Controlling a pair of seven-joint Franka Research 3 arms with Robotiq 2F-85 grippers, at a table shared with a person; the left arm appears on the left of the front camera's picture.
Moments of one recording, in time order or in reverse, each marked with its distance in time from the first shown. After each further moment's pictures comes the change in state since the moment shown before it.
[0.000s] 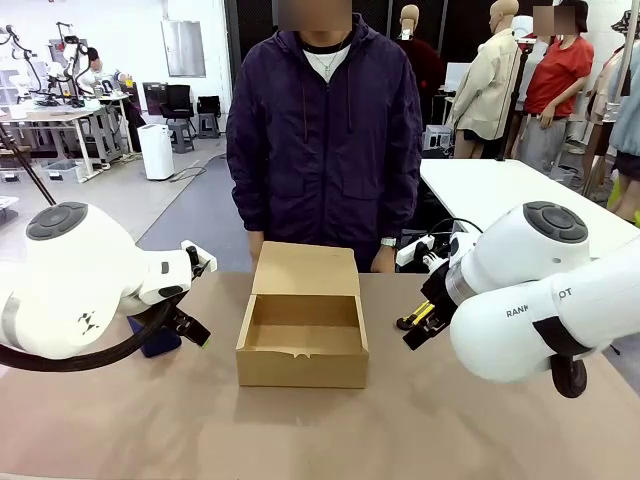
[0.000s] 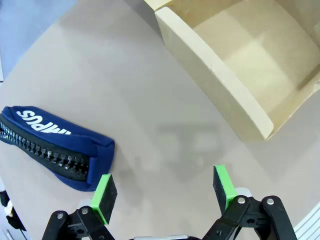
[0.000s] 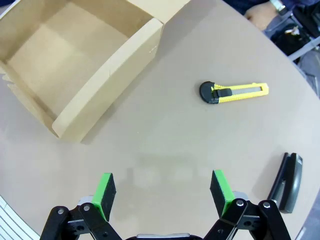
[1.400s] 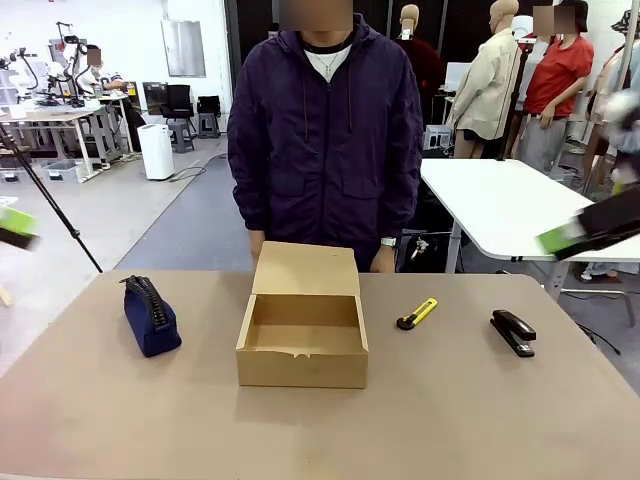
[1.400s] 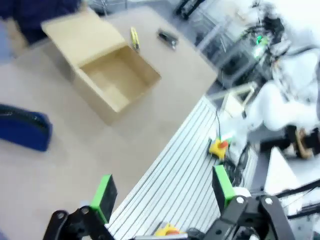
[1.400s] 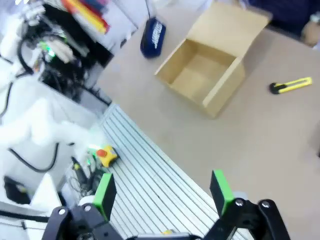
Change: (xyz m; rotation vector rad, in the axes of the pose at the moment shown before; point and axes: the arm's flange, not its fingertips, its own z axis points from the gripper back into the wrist) left arm -0.091 0.148 0.287 -0.722 -0.299 0.222; right arm -0.075 -0.093 0.280 0.634 -0.239 -0.305
